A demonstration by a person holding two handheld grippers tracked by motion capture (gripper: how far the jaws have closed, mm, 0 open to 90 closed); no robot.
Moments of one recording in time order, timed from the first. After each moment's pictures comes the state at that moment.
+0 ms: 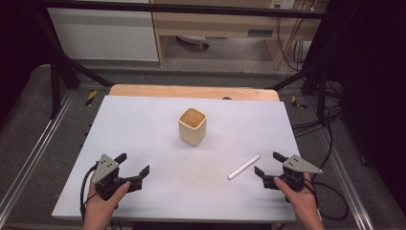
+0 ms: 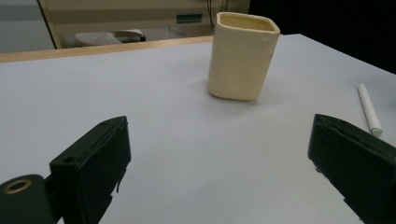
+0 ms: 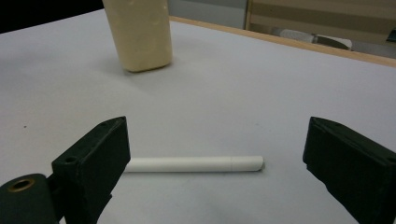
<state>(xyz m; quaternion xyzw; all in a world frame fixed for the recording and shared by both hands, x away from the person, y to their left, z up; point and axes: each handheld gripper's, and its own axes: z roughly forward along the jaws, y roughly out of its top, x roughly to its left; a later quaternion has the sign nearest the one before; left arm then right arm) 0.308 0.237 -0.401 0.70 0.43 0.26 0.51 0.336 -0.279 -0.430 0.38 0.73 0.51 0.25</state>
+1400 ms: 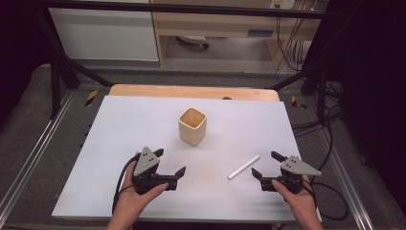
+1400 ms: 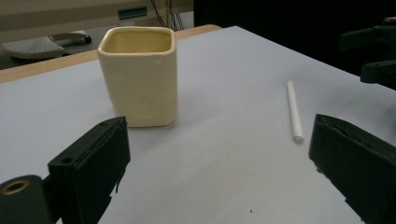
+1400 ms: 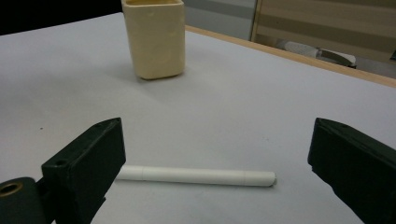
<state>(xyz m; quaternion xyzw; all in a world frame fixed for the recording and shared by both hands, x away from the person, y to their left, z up) 0.320 0.147 -0.377 0.75 0.35 0.21 0.52 0.329 -0.269 -0.421 0.36 0.73 0.51 0.27</state>
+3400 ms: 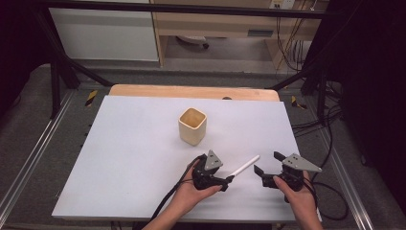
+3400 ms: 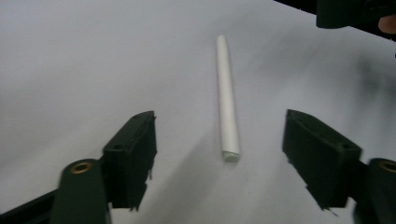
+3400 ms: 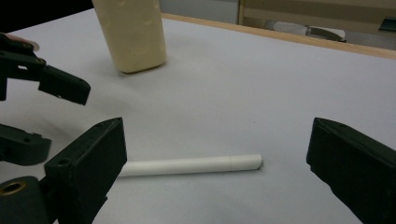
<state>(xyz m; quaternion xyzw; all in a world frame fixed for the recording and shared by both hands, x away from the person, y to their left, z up) 0.357 0.000 -0.434 0.84 0.28 0.11 0.45 0.337 -0.275 -0.426 0.41 0.72 0.50 0.25</state>
